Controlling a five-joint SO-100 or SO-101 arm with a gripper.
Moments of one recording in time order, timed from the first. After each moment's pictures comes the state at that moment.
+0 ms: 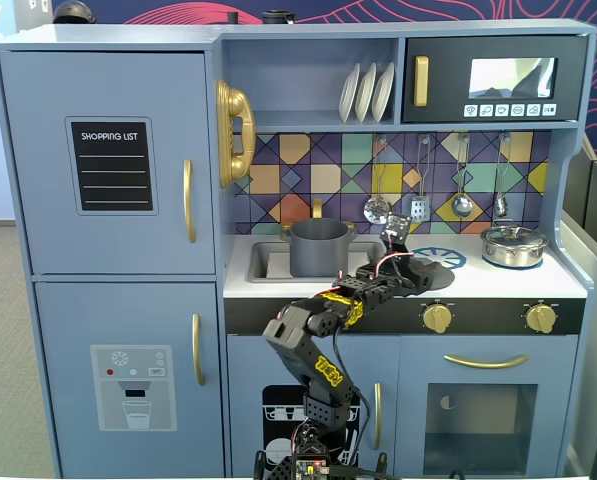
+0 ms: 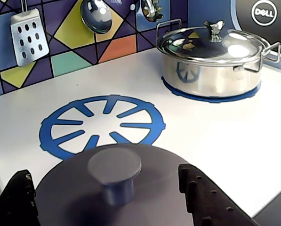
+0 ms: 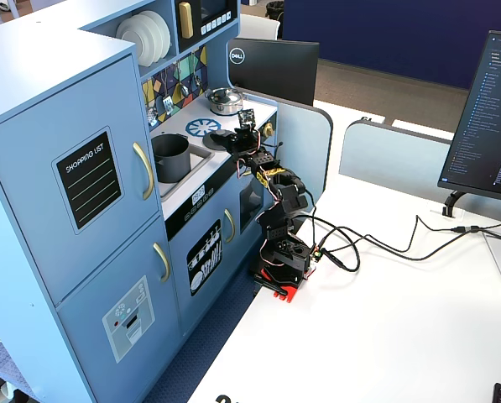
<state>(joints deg) 36.7 124.9 131.3 -9.9 -91.5</state>
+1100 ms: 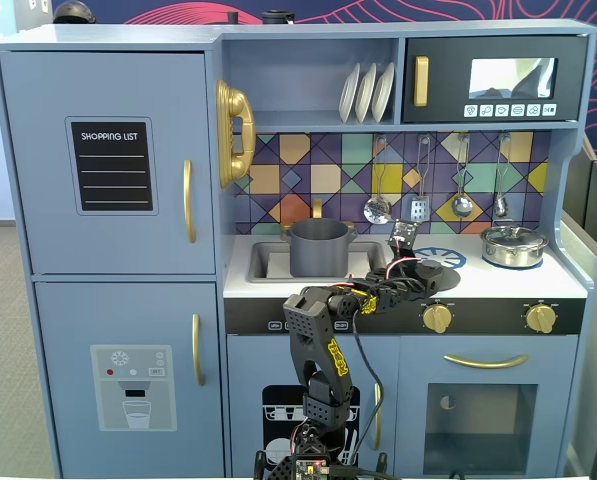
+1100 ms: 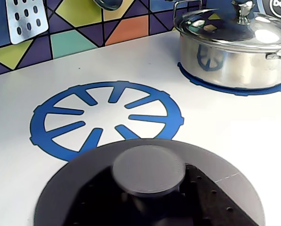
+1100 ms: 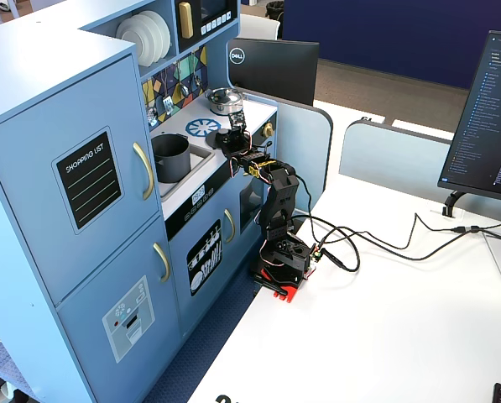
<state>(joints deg) 35.3 107.7 124.8 -19.4 -92.9</state>
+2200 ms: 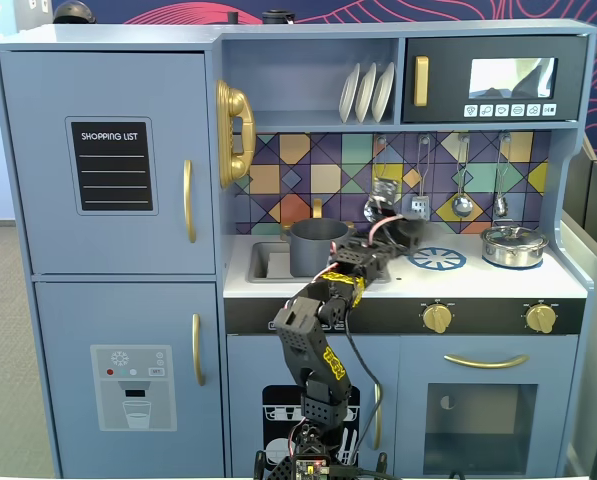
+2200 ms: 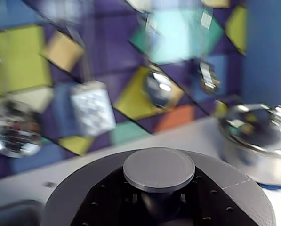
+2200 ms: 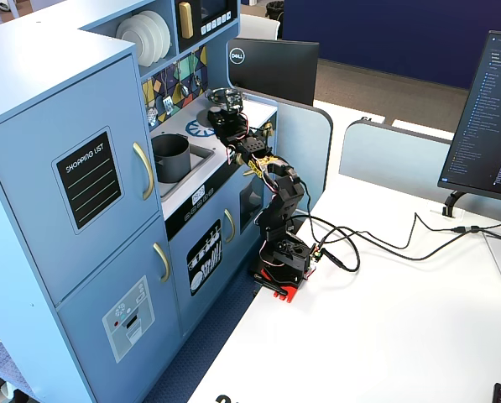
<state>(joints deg) 28.1 119.1 110.6 -2.3 -91.6</state>
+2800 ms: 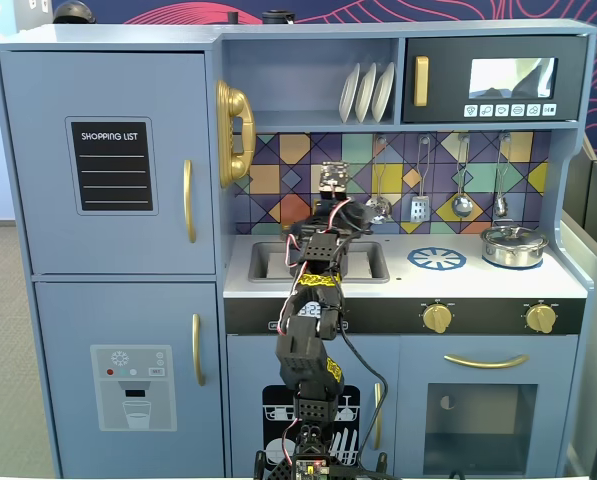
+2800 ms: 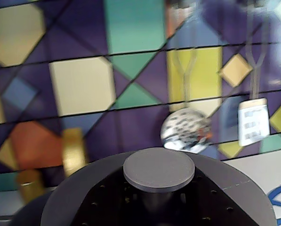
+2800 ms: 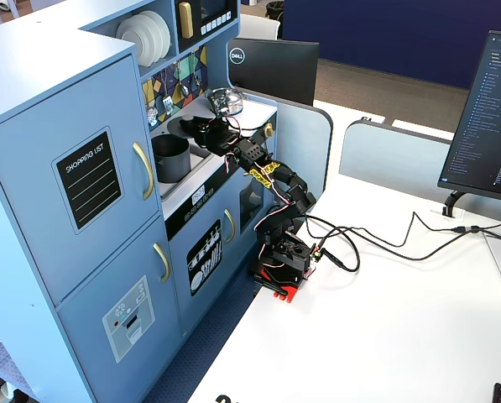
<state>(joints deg) 9.3 131.0 108.8 12.0 -90.3</state>
